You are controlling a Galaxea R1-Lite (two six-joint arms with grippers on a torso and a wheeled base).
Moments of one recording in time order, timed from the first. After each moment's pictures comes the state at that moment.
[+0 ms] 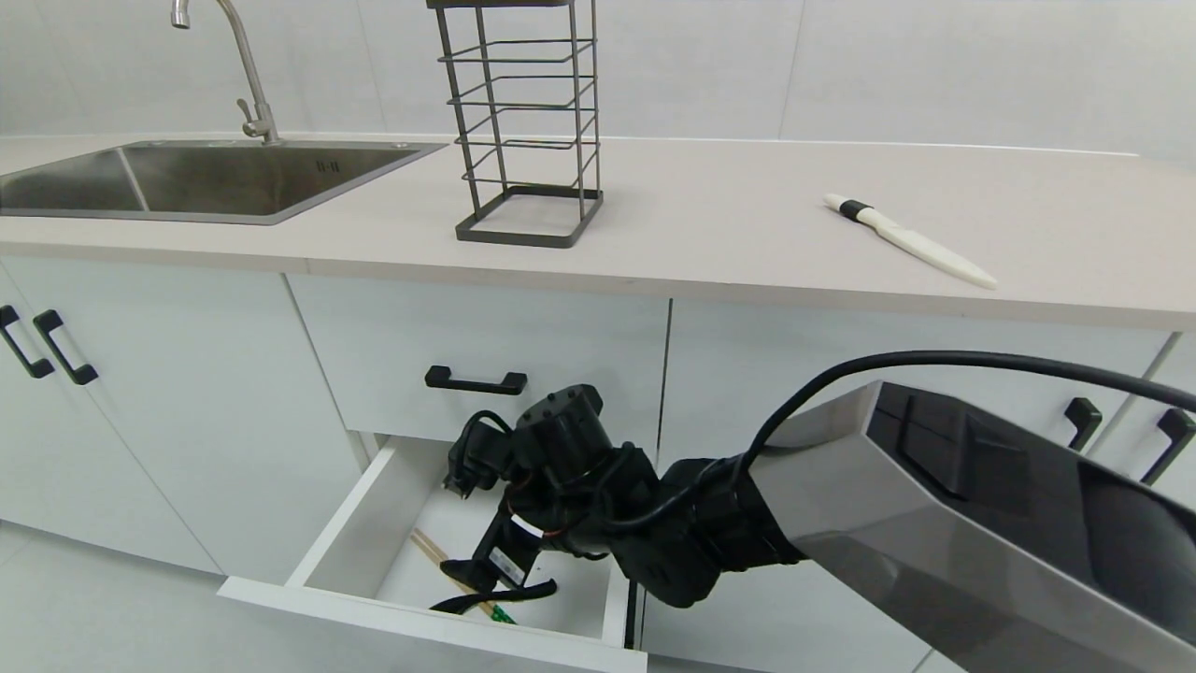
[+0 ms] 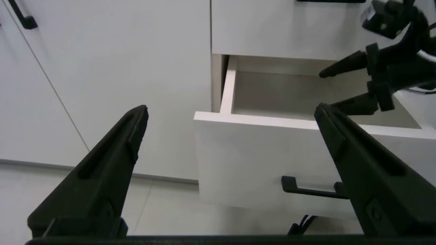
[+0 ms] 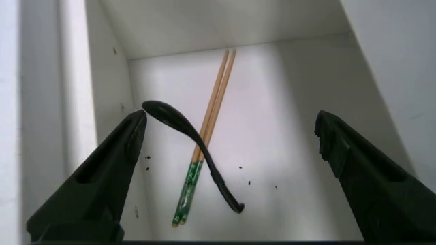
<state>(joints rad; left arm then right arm) 0.00 0.00 0.00 0.00 -0.04 0.01 0.94 2.44 -1.48 -0.35 0.17 -0.25</state>
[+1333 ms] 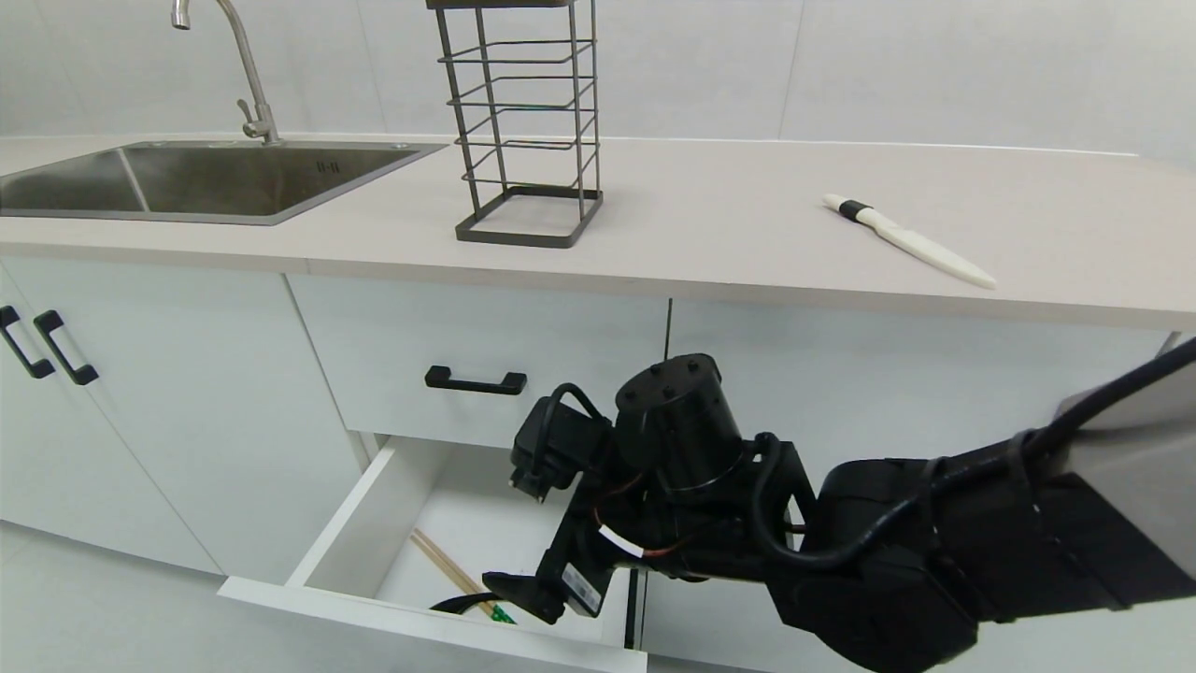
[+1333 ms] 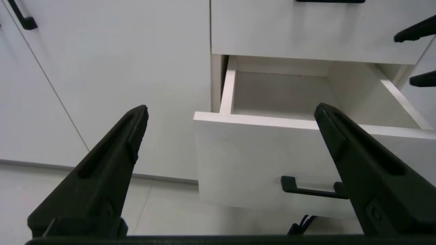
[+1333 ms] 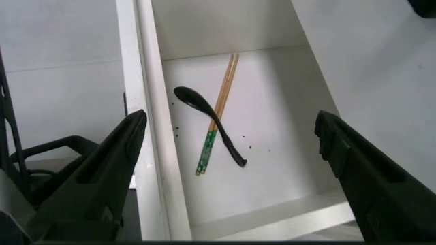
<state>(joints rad) 0.00 0.00 0.00 0.00 -0.04 0.01 0.95 2.06 -1.07 -0.44 0.17 -0.24</state>
